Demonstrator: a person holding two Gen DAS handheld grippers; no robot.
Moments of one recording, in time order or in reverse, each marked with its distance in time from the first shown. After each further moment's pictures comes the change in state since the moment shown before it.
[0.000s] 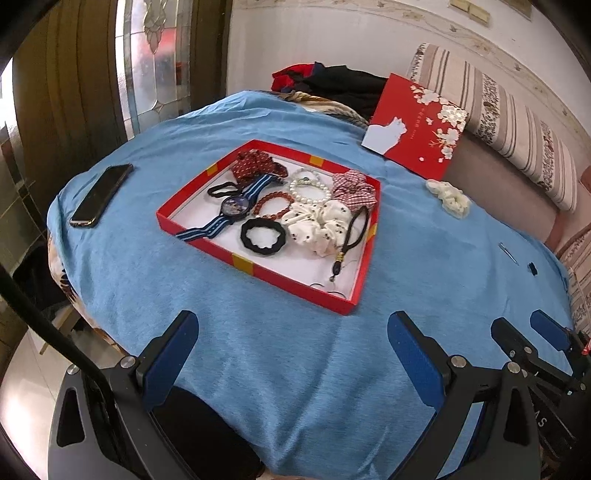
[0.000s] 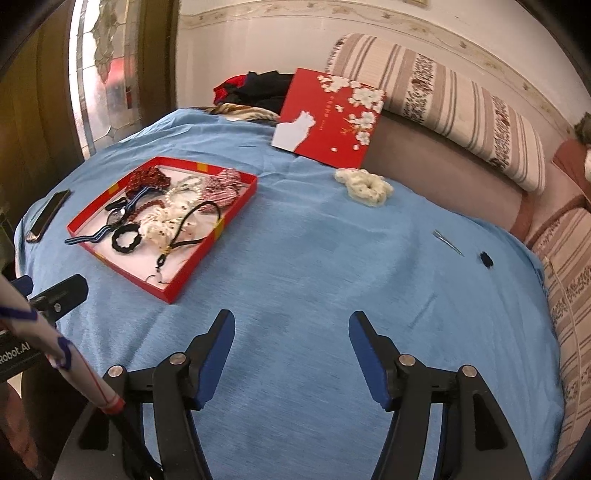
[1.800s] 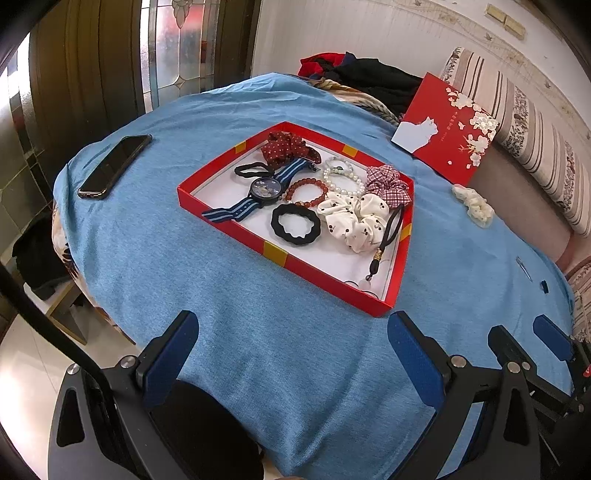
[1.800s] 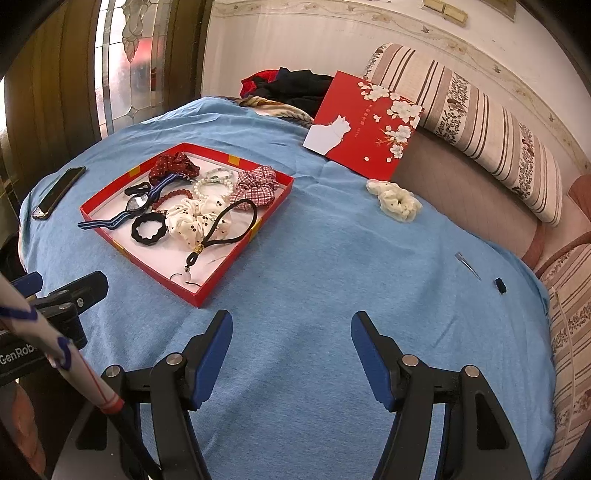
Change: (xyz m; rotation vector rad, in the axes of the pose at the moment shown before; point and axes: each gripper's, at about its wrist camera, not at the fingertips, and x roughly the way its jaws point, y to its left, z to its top) left arm 0.020 0.033 -0.001 -0.090 0.043 0.025; right arm 0.012 0.051 0.012 -0.094 0.006 -0.001
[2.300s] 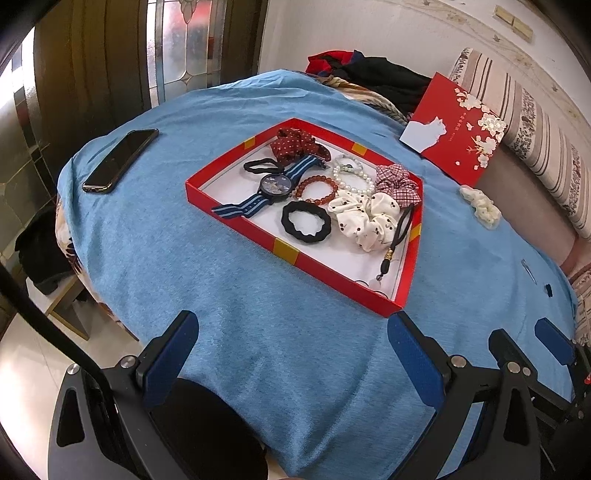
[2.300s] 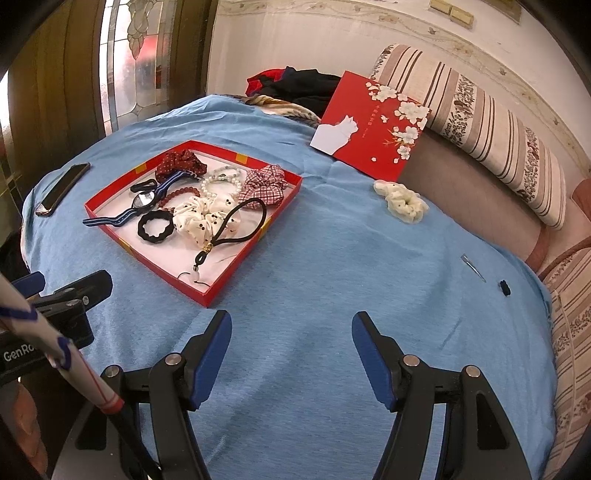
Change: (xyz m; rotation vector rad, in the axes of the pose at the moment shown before) left arm 0.003 0.006 -0.001 -0.024 0.012 0.023; right arm 0.003 0.009 0.000 -0.008 0.003 0.010
